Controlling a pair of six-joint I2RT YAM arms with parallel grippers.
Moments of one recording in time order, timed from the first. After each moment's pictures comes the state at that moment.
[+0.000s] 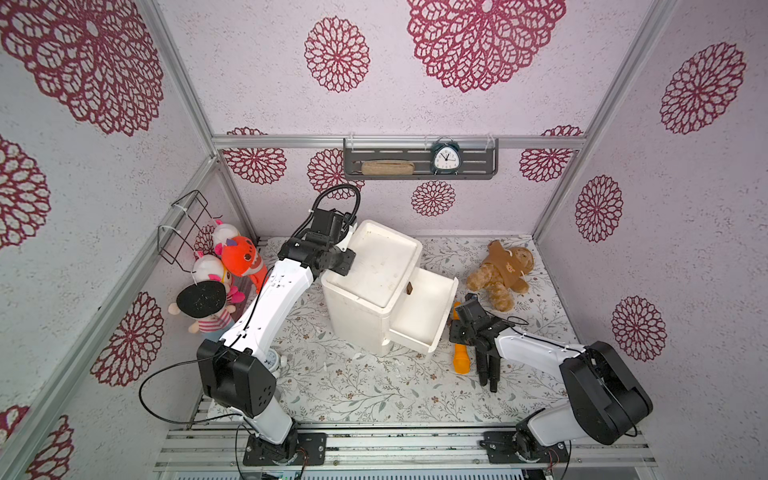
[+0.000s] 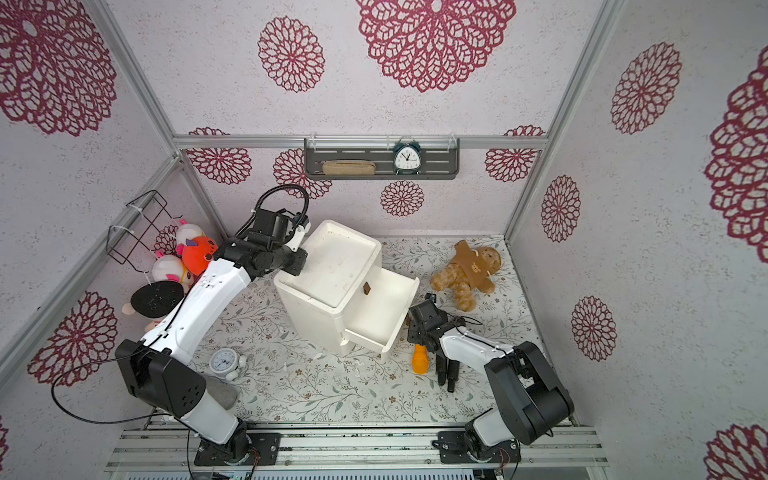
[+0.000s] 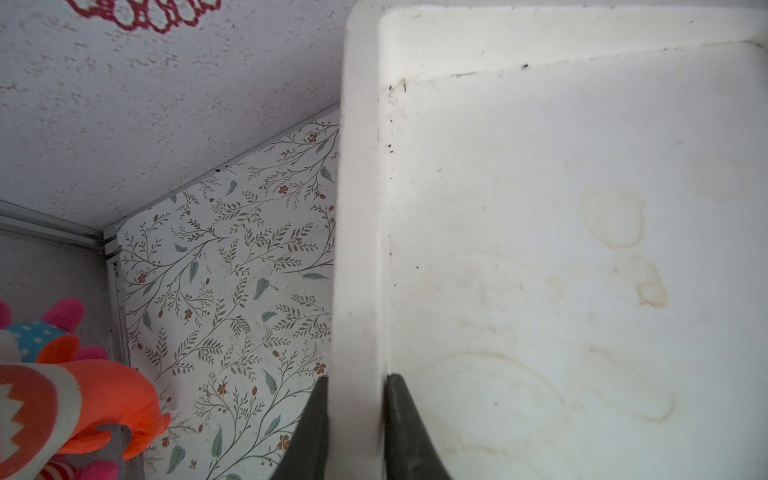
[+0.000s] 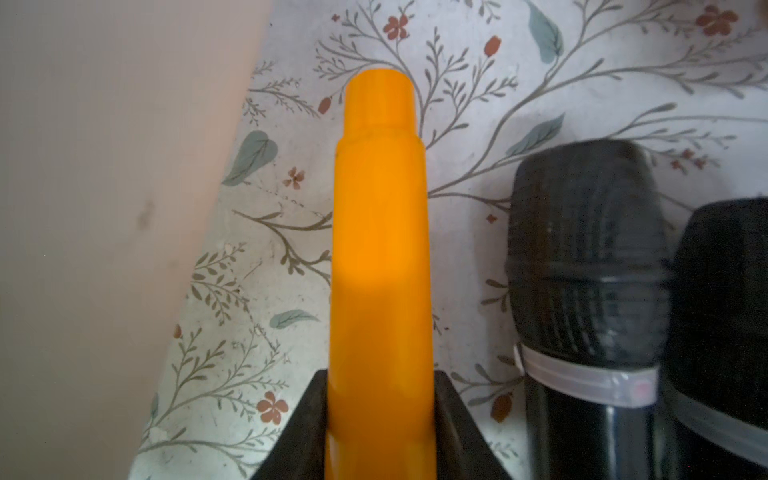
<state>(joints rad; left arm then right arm) -0.35 1.65 1.69 -0.86 -0.12 0.17 0.52 1.47 0.69 -0.22 0.21 0.57</state>
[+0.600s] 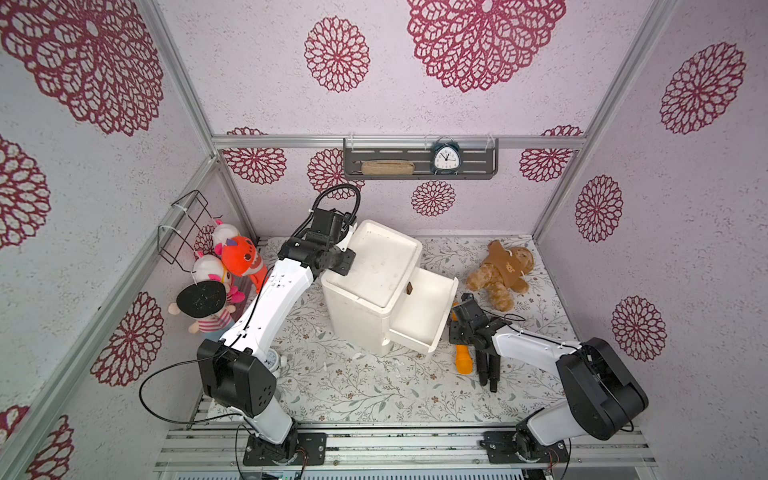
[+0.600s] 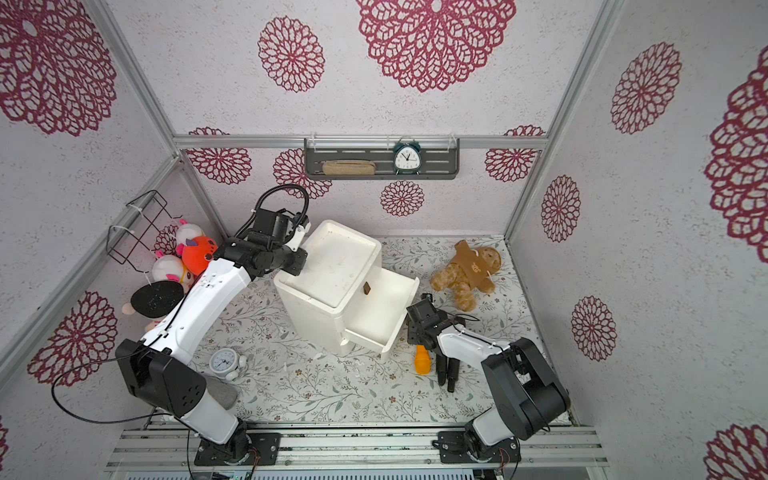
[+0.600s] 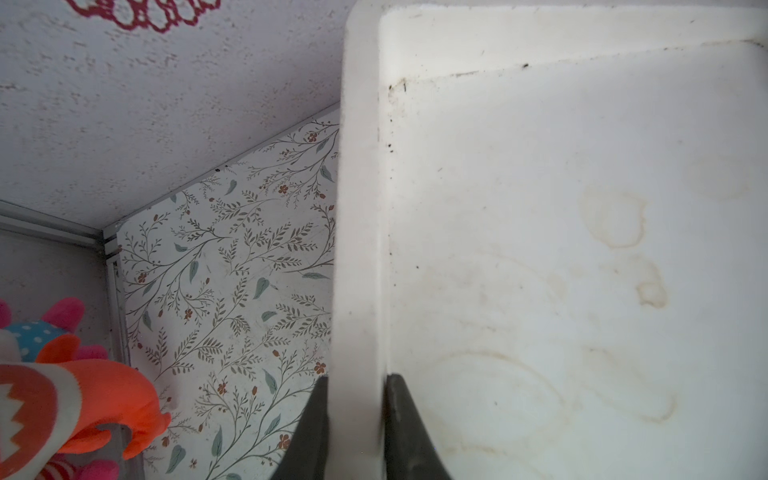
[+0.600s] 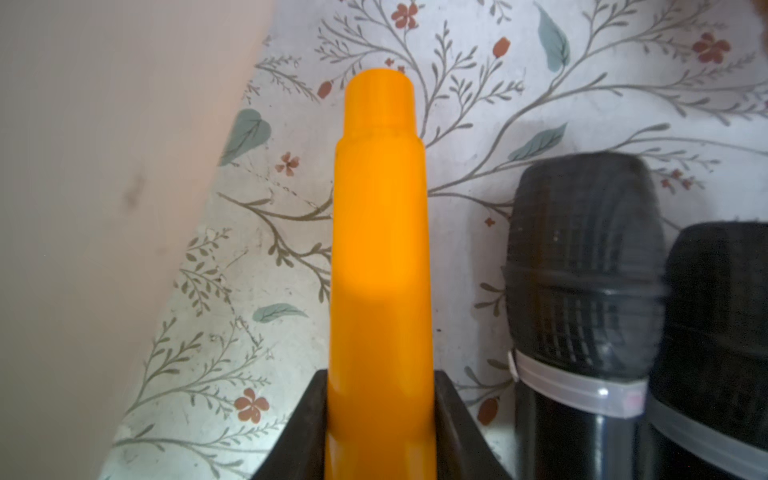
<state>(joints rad) -0.35 1.66 1.69 -0.87 -0.12 0.17 0.54 1.49 0.71 -0.26 0.24 0.51</state>
